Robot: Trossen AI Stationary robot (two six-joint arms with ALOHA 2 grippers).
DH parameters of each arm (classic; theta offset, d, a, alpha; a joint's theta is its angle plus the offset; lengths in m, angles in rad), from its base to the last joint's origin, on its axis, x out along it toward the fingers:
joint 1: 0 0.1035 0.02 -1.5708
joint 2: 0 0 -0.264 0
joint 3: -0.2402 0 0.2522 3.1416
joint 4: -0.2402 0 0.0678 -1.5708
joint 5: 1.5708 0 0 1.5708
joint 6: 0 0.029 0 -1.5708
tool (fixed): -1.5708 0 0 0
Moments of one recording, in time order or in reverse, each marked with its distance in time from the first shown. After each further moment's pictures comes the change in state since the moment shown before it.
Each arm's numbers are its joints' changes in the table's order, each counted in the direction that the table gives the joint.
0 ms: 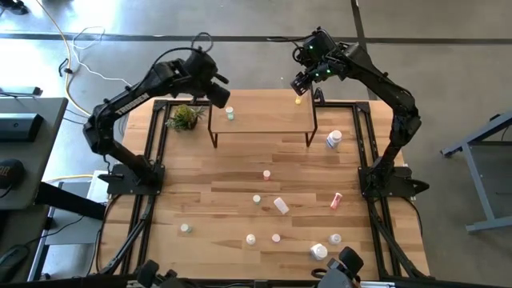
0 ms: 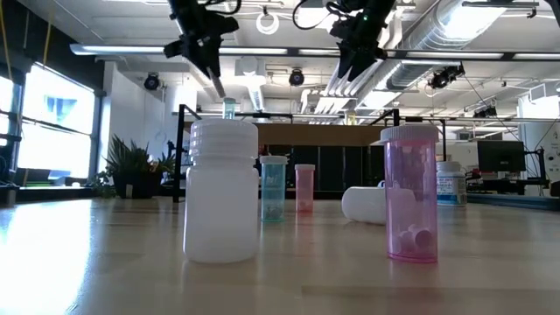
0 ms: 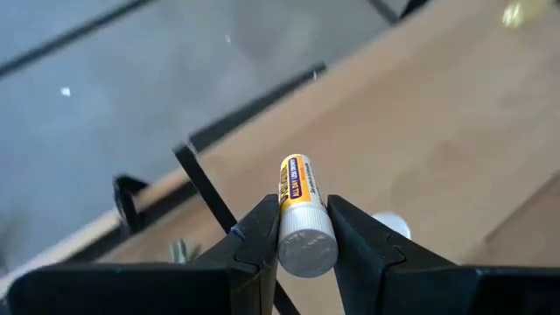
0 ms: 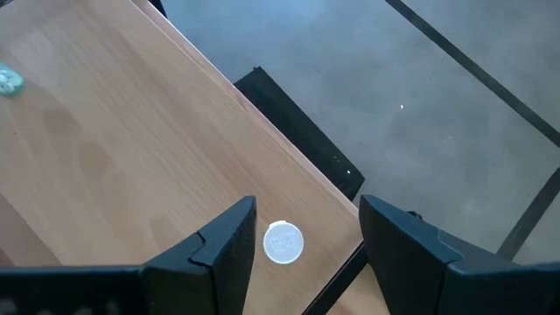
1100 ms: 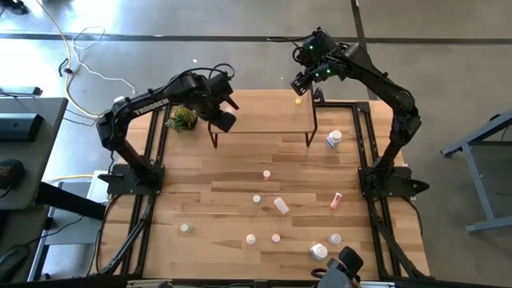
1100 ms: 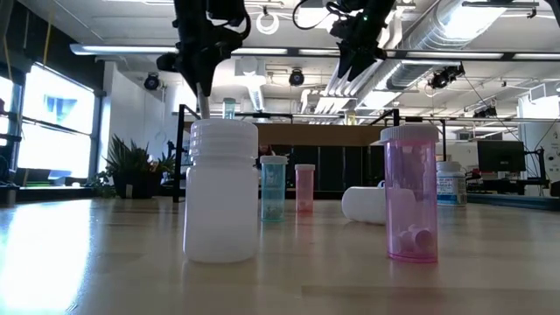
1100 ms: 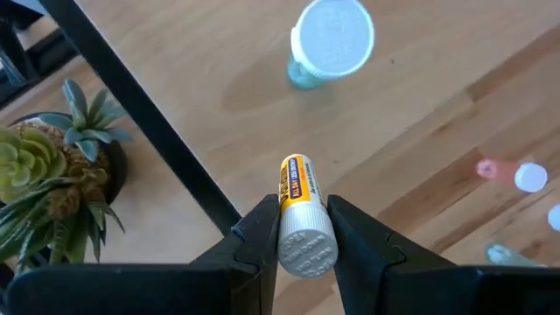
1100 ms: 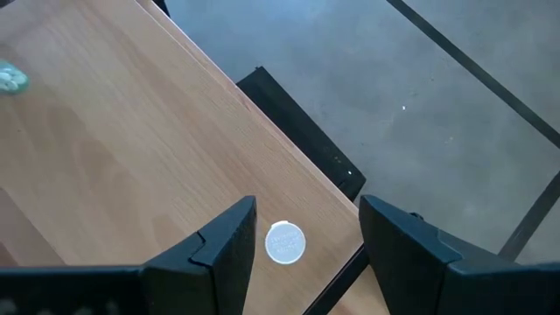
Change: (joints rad) left arm -0.124 0.119 0.001 -0.263 -0.131 -0.199; right arm 0.000 0.000 0.000 0.001 0.006 -0.008
